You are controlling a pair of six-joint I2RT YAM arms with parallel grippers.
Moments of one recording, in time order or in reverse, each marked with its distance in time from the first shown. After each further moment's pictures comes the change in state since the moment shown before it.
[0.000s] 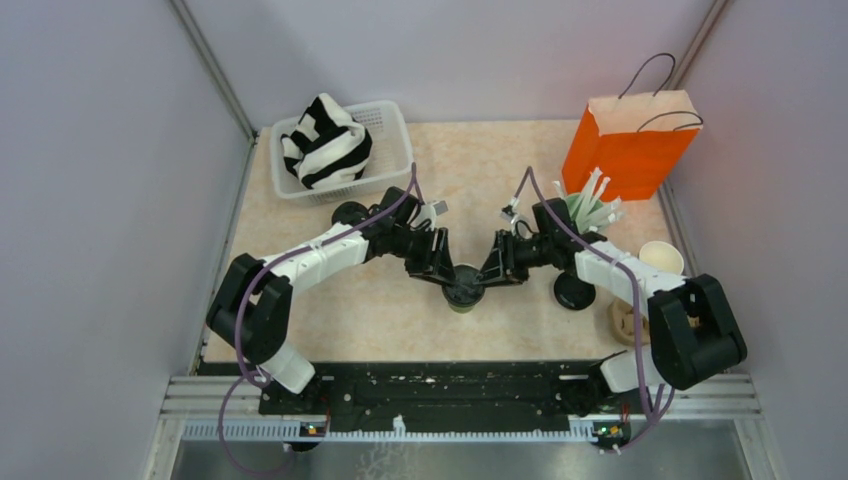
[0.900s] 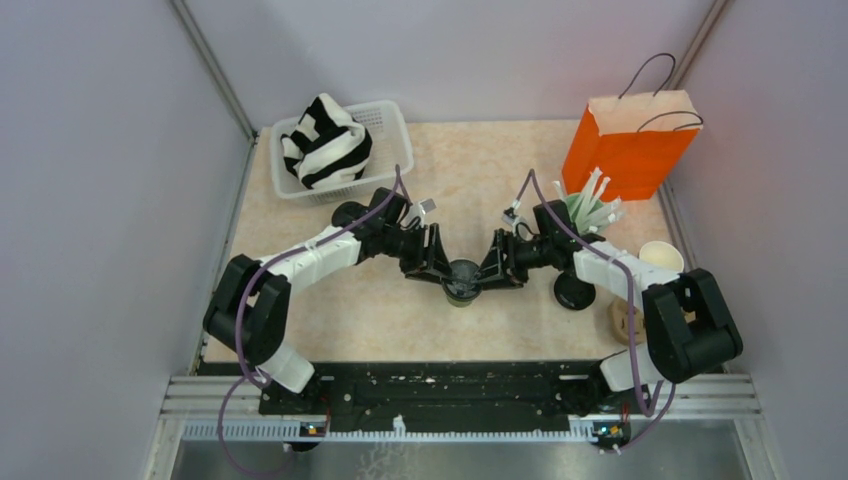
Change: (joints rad) left arm 0.064 -0.015 -0.065 0.083 0.071 -0.115; right arm -0.019 0.031 -0.024 0.049 -0.048 0.067
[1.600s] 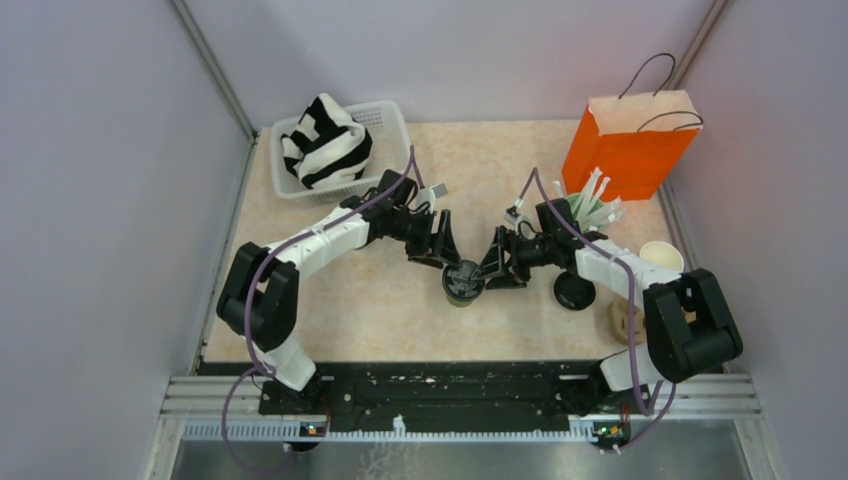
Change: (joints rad) left arm 0.000 0.087 0.195 -0.122 -0.002 0.161; right arm -0.022 0.001 0.014 -0.029 -0.005 -0.001
